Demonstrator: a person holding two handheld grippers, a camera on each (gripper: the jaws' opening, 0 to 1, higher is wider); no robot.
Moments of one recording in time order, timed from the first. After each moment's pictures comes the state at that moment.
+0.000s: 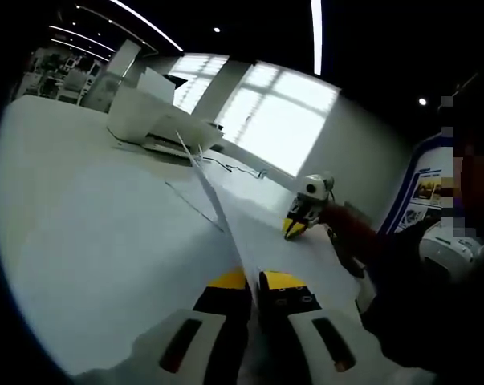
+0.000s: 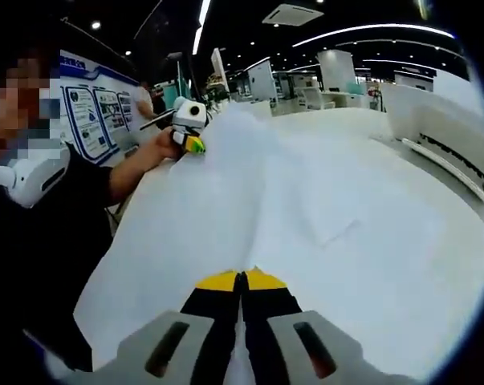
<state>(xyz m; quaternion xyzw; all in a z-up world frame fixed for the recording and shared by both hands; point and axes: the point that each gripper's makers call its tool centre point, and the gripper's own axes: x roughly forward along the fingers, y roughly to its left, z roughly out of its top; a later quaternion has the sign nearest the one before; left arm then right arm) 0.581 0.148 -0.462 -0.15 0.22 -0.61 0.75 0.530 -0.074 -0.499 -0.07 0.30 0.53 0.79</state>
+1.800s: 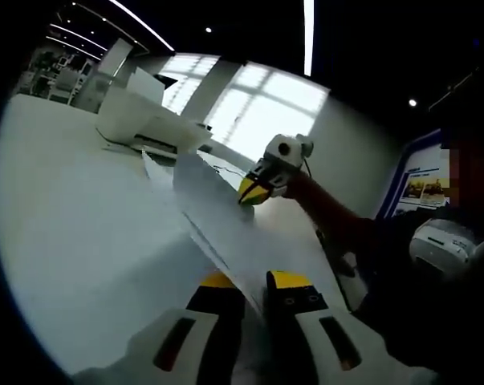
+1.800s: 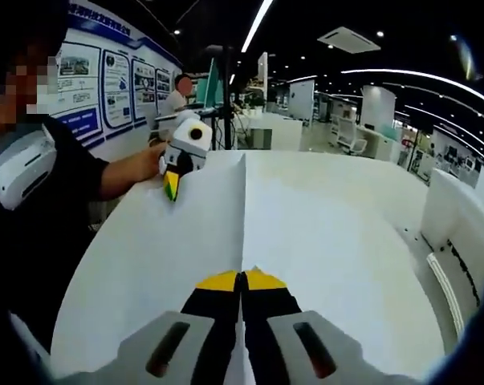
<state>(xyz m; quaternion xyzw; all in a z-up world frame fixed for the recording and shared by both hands) 0.570 0.144 -0.456 -0.16 0.22 -0.63 0.73 0.620 0.020 -0.448 -0.19 0.21 0.60 0.75</state>
